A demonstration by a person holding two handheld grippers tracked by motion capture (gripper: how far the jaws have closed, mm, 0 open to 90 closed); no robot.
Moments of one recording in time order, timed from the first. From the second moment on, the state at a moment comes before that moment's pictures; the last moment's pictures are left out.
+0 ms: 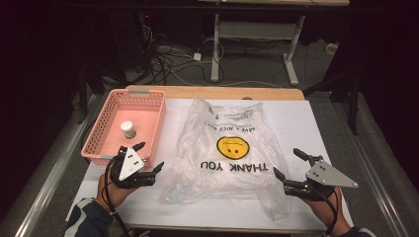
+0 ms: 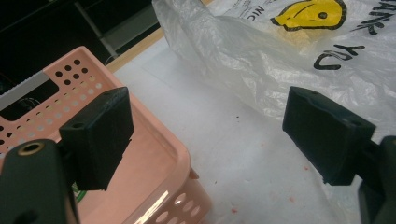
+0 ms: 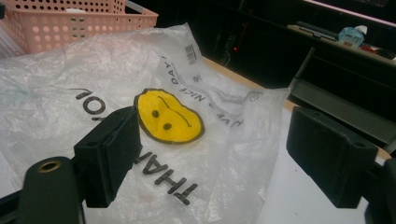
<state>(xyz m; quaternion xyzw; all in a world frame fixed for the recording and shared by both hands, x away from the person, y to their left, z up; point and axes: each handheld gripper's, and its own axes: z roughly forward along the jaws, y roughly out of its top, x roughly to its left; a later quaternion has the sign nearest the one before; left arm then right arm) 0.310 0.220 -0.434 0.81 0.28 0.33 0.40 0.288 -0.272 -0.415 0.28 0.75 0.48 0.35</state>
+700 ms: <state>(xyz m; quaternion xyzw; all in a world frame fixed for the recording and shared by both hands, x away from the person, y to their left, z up) 0.316 0.230 -0.428 0.80 0.29 0.34 0.41 0.383 -0.278 -0.396 0.34 0.78 0.42 0.31</state>
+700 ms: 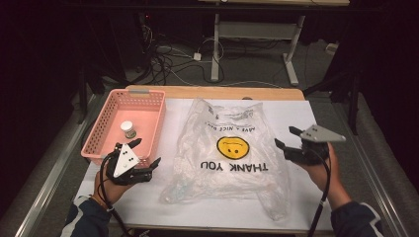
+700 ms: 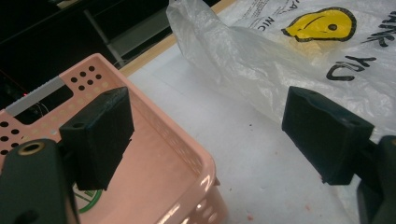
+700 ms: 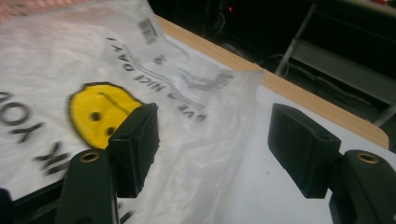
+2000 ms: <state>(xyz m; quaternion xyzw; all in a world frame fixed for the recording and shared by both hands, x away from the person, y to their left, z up) 0.310 0.224 -0.440 0.82 0.27 0.32 0.38 0.553 -0.294 -0.439 0.57 0.73 0.27 0.28</state>
